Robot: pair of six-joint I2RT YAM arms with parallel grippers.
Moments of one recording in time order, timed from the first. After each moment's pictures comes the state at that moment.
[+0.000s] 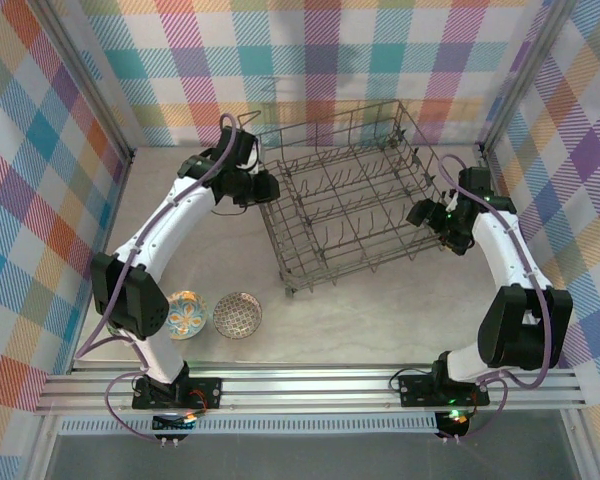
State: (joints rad) left arm -0.42 1.73 1.71 -0.89 0.20 -0.52; right arm -0.09 1.47 1.19 -0.86 -0.24 0.46
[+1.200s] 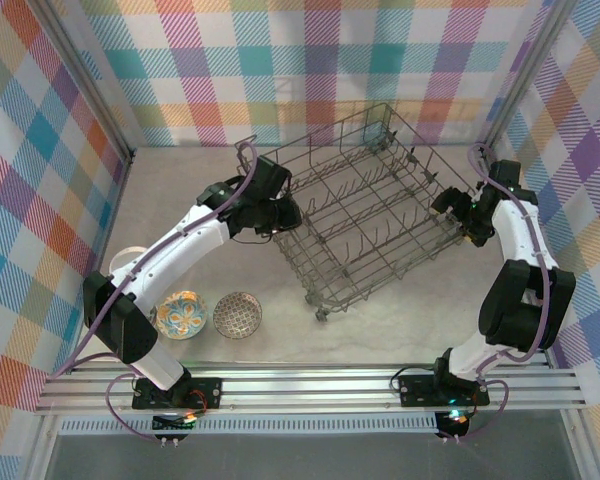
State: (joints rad) left arm -0.67 1.60 1.57 -0.89 0.04 -0.81; right arm -0.25 1.60 1.29 -0.82 -0.30 0.43
